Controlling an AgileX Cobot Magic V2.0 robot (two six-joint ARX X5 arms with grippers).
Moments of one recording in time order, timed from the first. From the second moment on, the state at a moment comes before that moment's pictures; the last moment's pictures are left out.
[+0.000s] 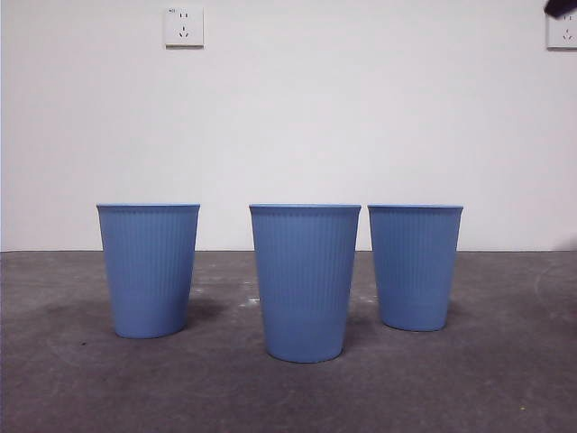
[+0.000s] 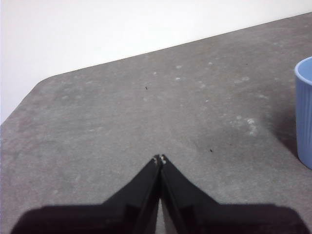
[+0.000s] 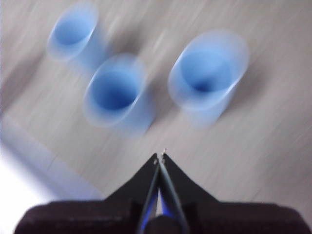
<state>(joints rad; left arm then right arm) 0.08 0.00 0.02 -0.18 0.11 0.21 0.34 0.83 1.01 -0.89 -0.28 -0.02</state>
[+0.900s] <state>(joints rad) 0.08 0.00 0.02 -0.18 0.11 0.21 -0.13 0.04 0.09 -0.17 -0.28 -0.06</state>
